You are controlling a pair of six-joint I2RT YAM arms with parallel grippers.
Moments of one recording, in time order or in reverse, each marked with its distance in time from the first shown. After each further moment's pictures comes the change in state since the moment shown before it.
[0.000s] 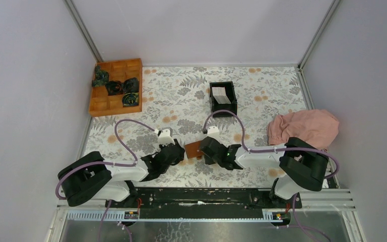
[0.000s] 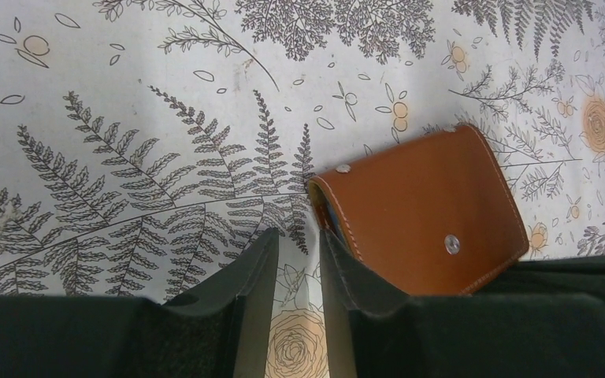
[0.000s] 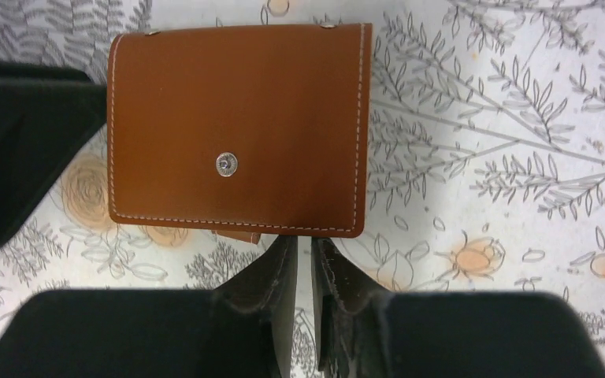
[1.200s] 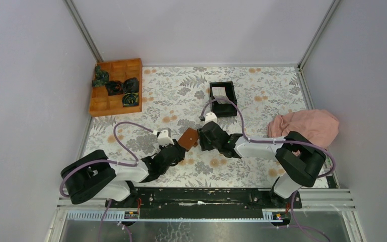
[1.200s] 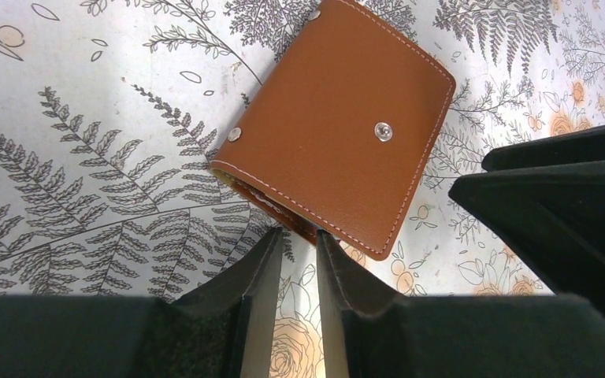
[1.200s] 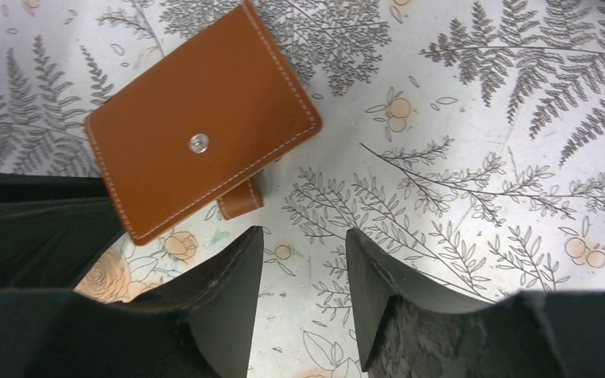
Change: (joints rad) left arm 0.000 0.031 -0.046 0.127 0.007 -0.045; right arm -0.163 0.079 0.109 0.104 -0.082 -0.263
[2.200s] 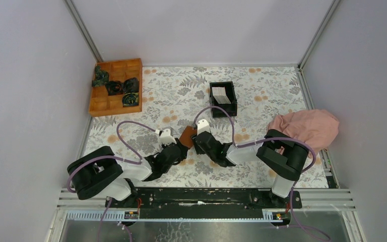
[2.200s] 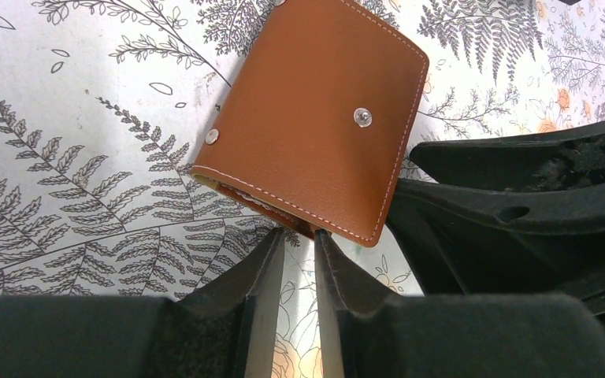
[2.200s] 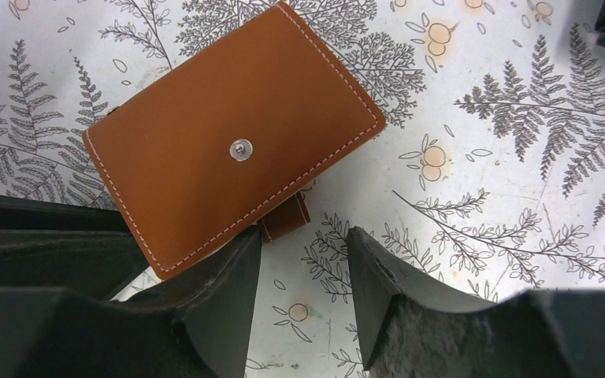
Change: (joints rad) left arm 0.000 0.081 0.027 0.074 0.005 -0.005; right arm 0.098 0.138 -0.062 0.320 0.159 -0.121
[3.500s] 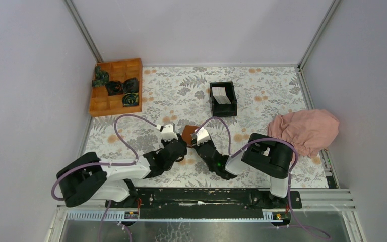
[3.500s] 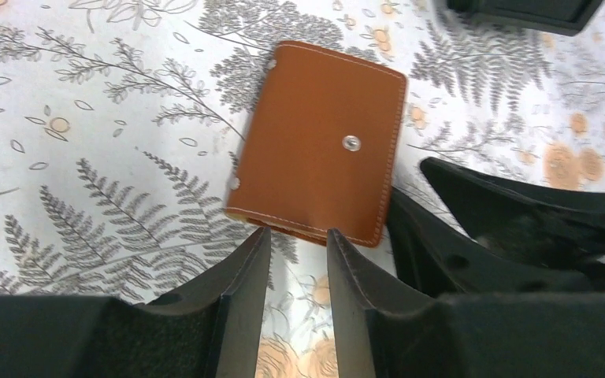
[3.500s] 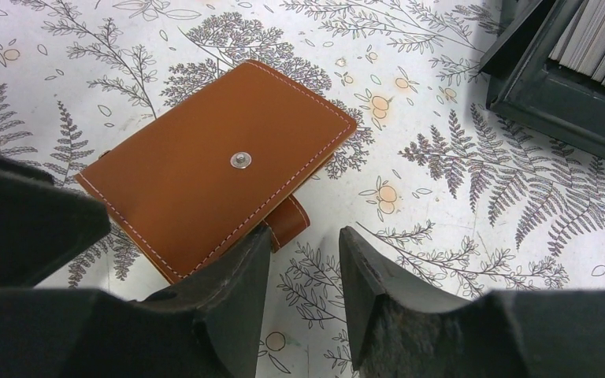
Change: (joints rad) left arm -0.051 -0.163 0.127 -0.318 -0.142 0.077; right arm 0.106 0.132 -0.157 0.580 0.295 -0.257
